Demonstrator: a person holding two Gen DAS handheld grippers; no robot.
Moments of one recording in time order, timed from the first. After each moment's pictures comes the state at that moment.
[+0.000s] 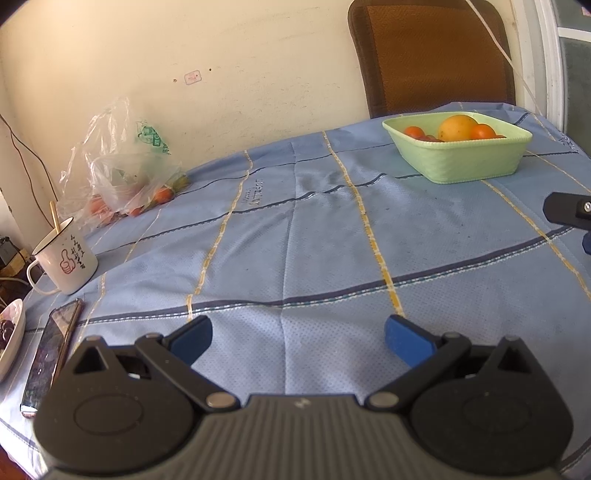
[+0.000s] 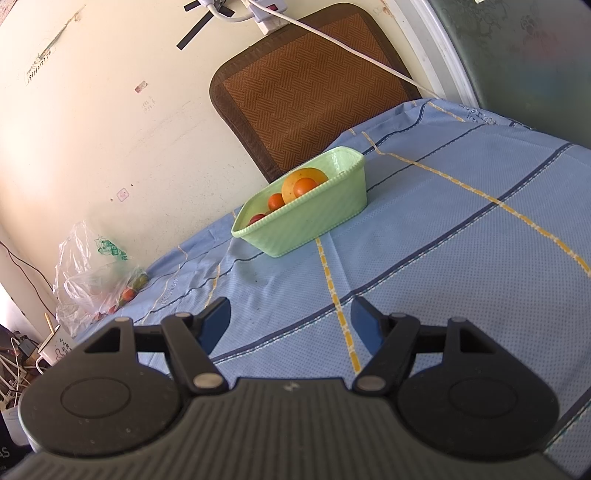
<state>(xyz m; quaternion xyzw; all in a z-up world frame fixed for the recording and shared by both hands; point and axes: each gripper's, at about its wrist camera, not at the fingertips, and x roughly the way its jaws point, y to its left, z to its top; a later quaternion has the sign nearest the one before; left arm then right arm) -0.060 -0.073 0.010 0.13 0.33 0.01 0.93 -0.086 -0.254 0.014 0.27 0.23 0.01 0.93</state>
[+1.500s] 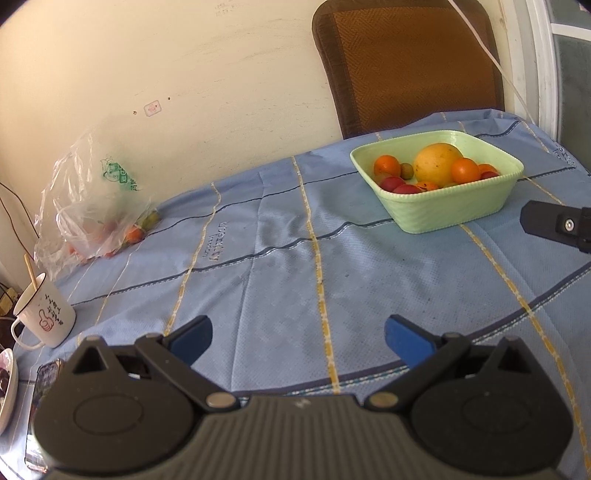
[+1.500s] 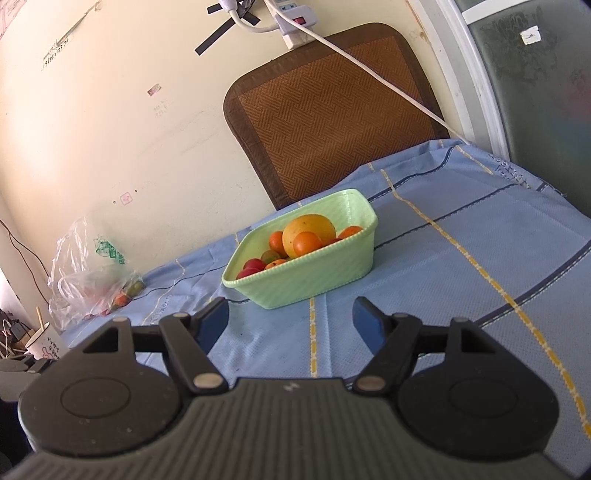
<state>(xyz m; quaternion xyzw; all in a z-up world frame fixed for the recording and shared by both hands) -0.006 -0.127 0.038 0.15 0.34 0.00 0.93 -0.043 -0.286 0.035 0.21 0.22 0.04 0.95</state>
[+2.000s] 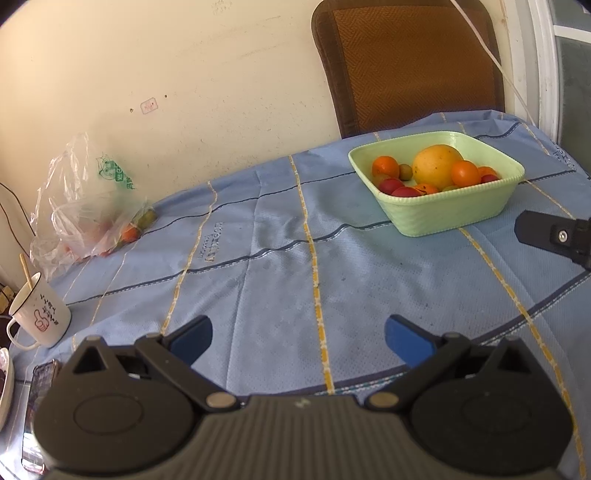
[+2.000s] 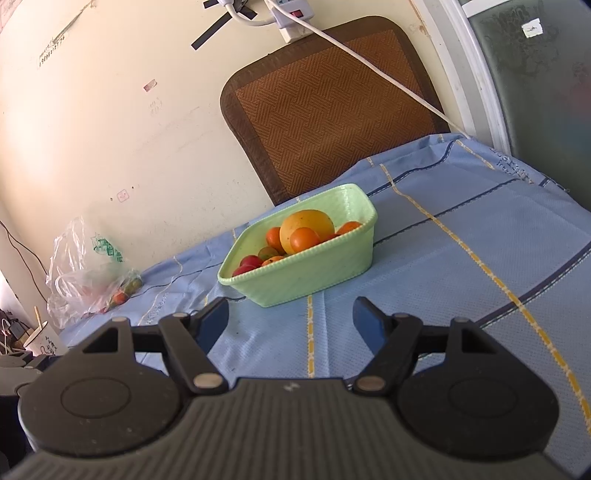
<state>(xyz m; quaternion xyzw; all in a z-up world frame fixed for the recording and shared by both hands) 0.001 -0.126 0.039 0.14 0.35 -0.01 0.93 -0.037 -0.287 0.033 0.22 0.22 0.04 0.95</state>
